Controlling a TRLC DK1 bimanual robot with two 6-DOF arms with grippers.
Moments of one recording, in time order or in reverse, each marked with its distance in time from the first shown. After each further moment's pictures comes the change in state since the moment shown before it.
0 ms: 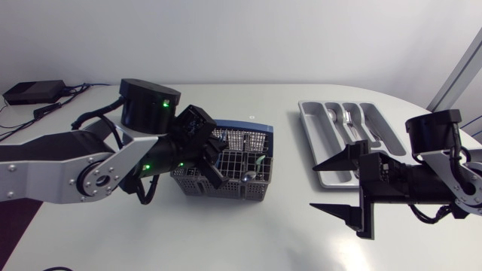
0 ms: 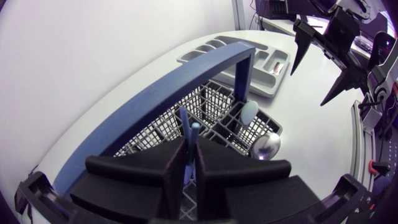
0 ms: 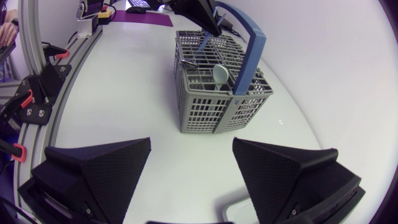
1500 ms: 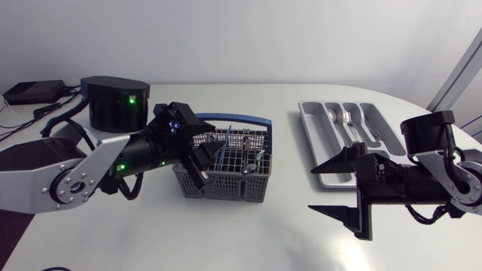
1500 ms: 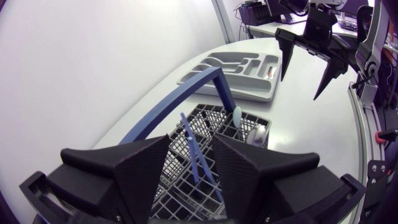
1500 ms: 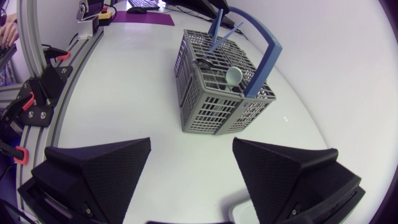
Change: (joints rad) left arm 0.066 -0.093 -0.075 0.097 0.126 0.191; right arm 0.009 0.027 0.000 0.001 0.000 0.015
